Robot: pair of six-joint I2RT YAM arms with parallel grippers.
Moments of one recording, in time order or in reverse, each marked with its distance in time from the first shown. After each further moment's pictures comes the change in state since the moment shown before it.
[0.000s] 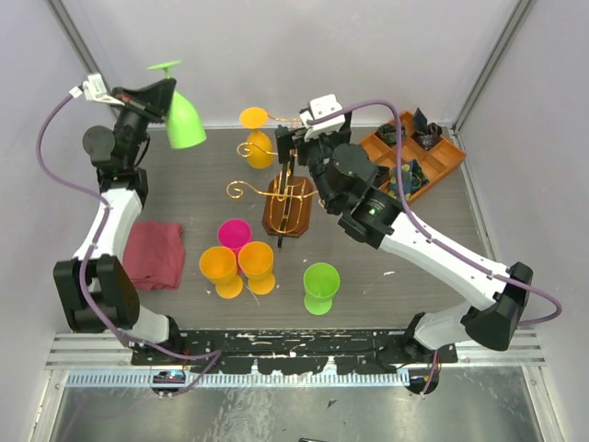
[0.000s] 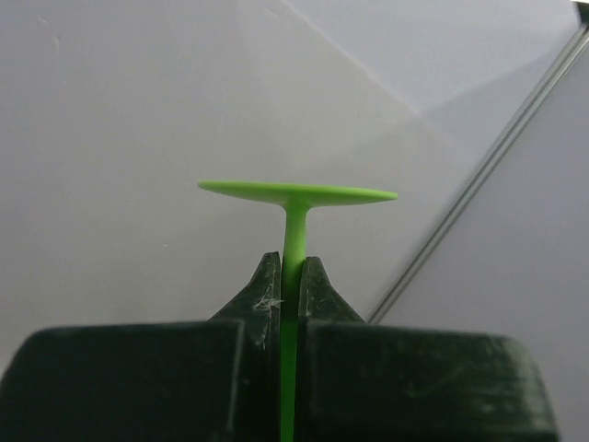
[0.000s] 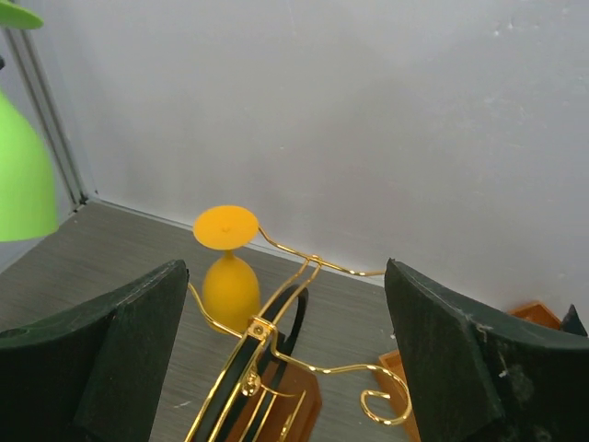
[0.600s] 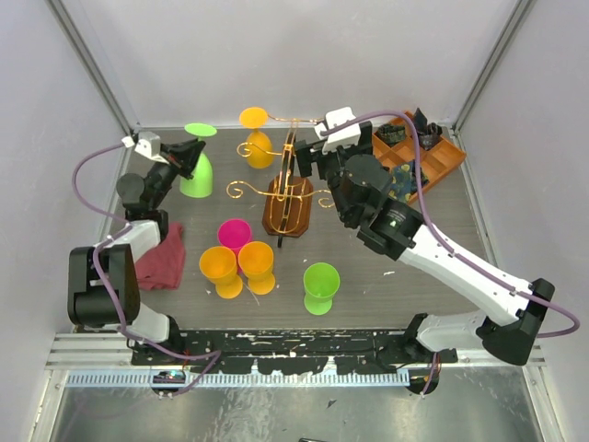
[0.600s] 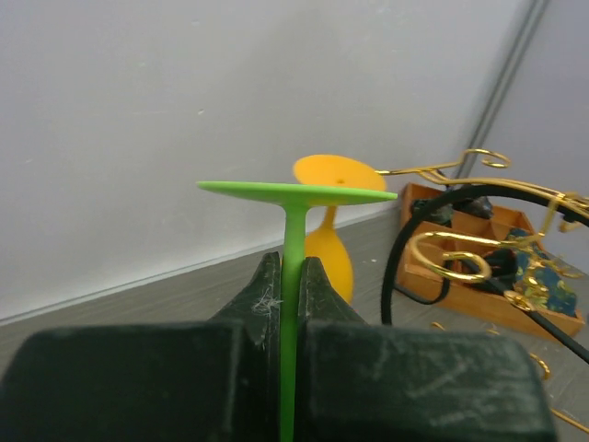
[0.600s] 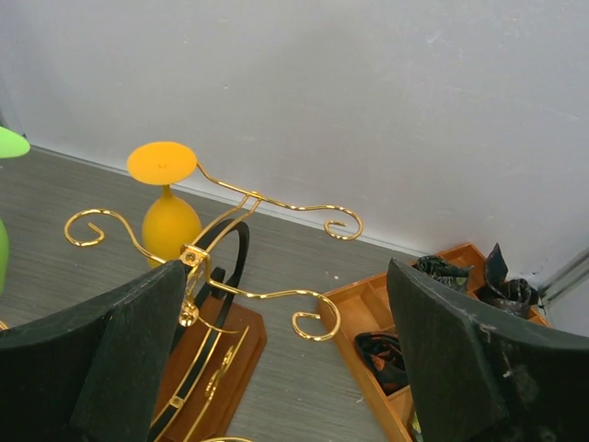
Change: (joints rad) left arm -0.024 0.004 -0.471 0.309 0.172 0.517; right arm 0.000 -0.123 -0.085 -0.170 0.111 -0.011
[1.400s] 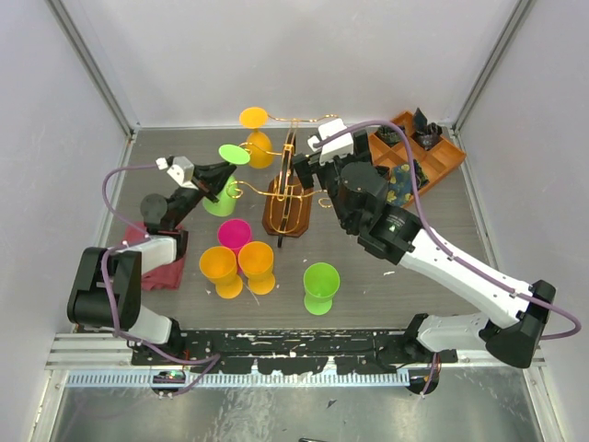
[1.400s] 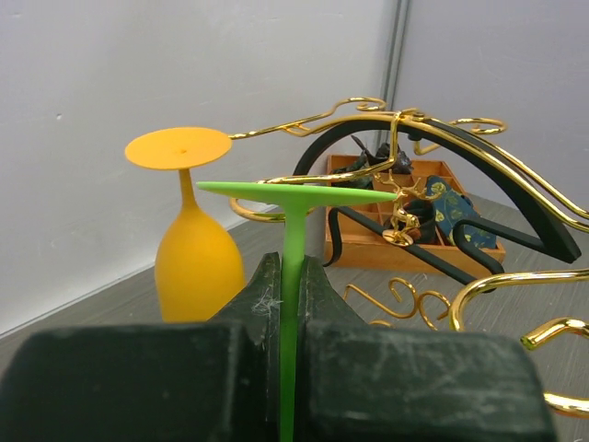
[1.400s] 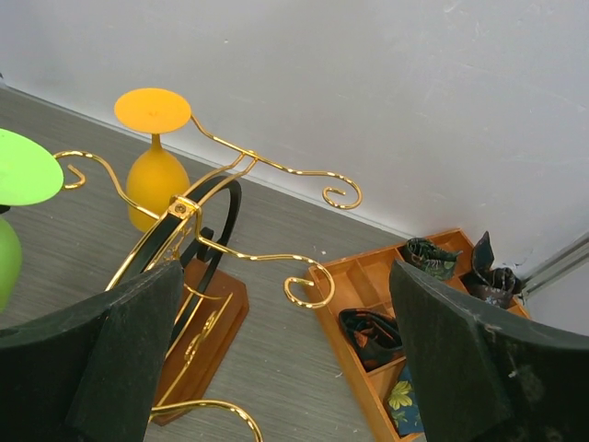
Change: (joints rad) left arm -0.189 -0.018 -0.184 0.216 0.044 0.101; right arm 0.000 -0.032 -0.072 -0.039 -0.018 -0.040
